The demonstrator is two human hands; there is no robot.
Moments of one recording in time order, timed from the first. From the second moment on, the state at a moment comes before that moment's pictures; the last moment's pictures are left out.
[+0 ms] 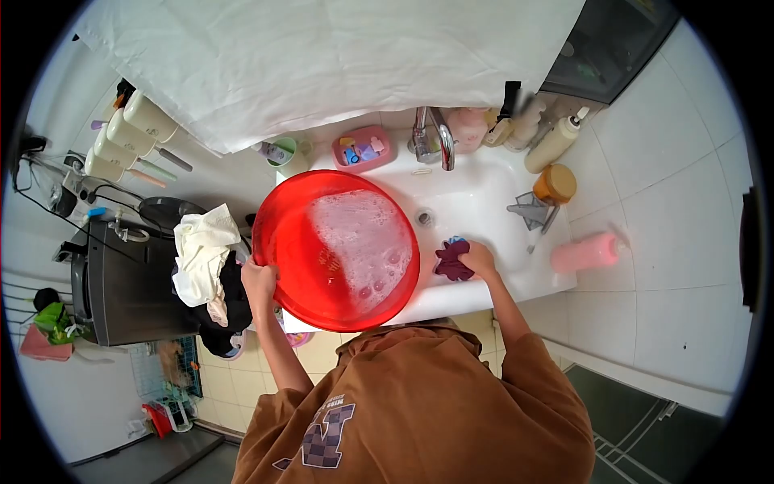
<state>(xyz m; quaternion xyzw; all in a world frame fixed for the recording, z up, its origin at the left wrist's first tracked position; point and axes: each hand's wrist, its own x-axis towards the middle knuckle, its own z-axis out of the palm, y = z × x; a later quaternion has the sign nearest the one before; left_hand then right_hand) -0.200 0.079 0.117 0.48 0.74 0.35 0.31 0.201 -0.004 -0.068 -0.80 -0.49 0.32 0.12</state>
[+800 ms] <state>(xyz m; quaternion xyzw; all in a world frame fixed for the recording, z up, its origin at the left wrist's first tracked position) -0.140 0.079 0.133 0.59 0.68 0.36 0.25 0.201 -0.005 -0.067 -0.81 -0.50 0.29 0.10</state>
